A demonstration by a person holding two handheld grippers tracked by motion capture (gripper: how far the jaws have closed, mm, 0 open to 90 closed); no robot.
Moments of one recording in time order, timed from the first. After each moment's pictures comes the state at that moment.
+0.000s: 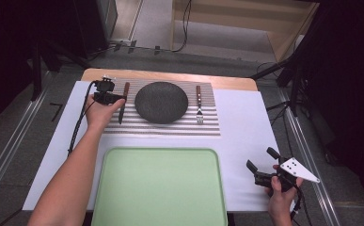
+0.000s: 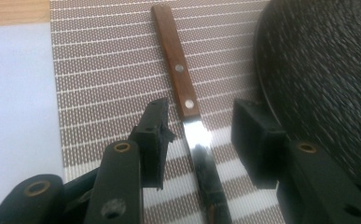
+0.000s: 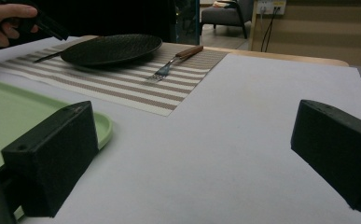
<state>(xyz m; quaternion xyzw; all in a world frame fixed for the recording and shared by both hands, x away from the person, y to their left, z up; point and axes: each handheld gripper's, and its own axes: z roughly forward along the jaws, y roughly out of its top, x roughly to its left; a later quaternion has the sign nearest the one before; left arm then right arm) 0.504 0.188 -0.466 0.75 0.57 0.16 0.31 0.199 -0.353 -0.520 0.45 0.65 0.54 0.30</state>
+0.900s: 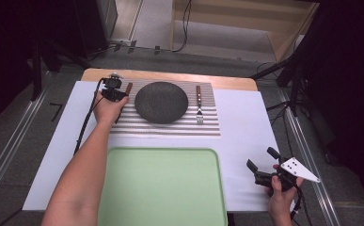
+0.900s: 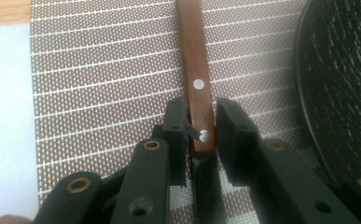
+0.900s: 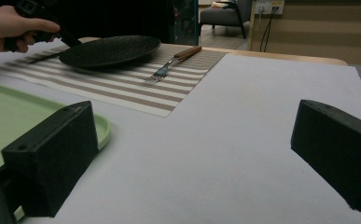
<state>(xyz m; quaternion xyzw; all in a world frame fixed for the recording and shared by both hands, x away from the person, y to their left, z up) 0.531 0.170 -0.486 0.76 0.57 0.18 0.26 0.200 -0.354 -0.521 0.46 0.64 0.54 0.30</state>
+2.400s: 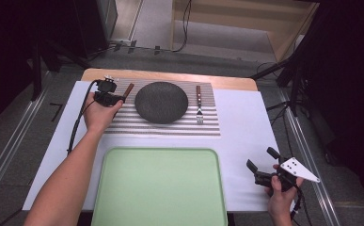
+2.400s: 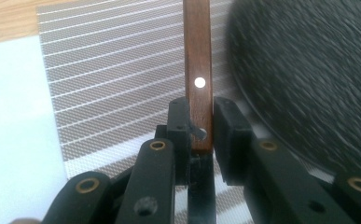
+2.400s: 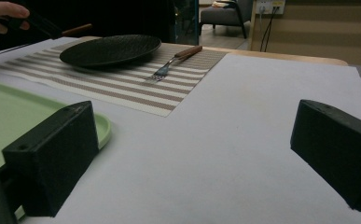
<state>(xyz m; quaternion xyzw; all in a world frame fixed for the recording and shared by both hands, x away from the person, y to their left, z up) 0.480 0.180 -0.453 0.79 0.51 0.17 0.29 0.200 -0.354 -0.521 0.46 0.64 0.54 0.30</state>
